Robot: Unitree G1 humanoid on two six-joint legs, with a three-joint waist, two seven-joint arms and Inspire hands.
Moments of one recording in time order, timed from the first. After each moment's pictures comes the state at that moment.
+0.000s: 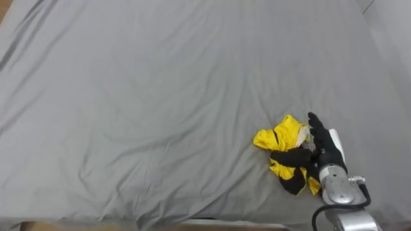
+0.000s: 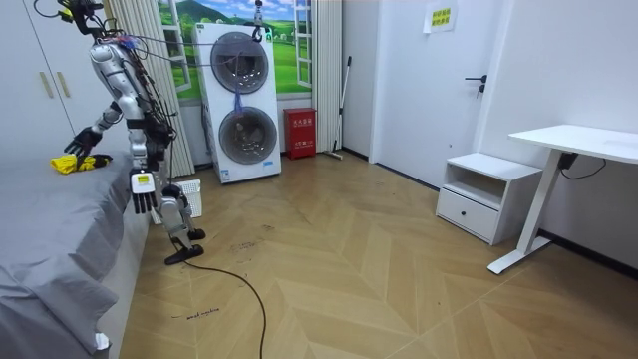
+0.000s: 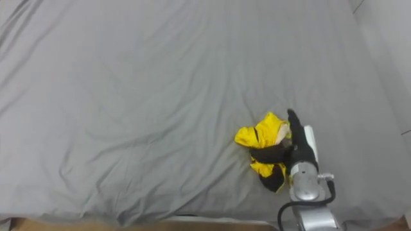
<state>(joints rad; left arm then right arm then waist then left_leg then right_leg) 0.08 0.20 -0.08 1.16 -0.41 -0.04 0.07 -0.18 -0.30 0.07 0.79 -0.01 -0.06 -0.19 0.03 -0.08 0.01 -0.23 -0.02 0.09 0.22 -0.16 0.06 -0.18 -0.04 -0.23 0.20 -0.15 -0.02</state>
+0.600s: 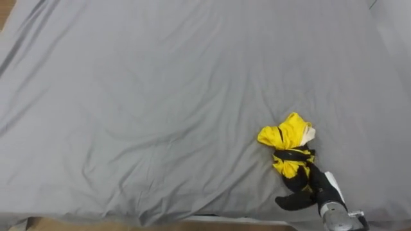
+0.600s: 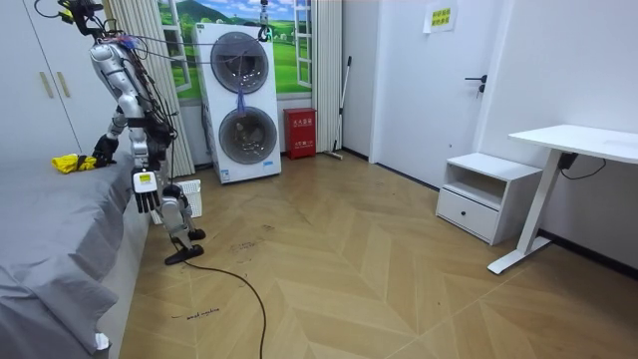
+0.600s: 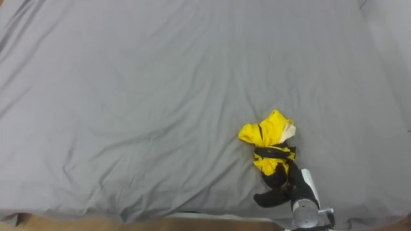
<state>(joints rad) 0.08 0.21 -0.09 1.16 -0.43 -0.02 0.05 -0.19 -0.30 0.10 1.03 -0.05 -0.07 -0.16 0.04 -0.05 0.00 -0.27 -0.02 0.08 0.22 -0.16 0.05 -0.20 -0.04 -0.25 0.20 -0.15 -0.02</state>
